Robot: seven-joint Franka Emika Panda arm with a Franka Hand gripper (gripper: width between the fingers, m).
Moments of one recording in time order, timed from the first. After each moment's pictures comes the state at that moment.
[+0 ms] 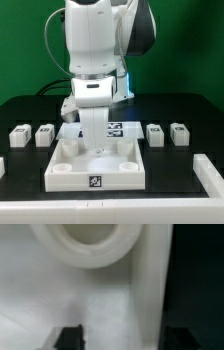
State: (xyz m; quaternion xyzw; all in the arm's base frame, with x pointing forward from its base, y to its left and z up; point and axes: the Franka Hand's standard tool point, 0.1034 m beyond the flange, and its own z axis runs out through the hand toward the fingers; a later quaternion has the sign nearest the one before) arm 0.430 -0.029 0.009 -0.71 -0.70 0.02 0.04
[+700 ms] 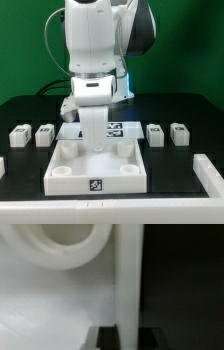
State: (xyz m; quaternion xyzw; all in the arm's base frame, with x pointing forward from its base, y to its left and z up) arm 0.434 -0.029 0.011 -0.71 -0.70 0.01 0.03
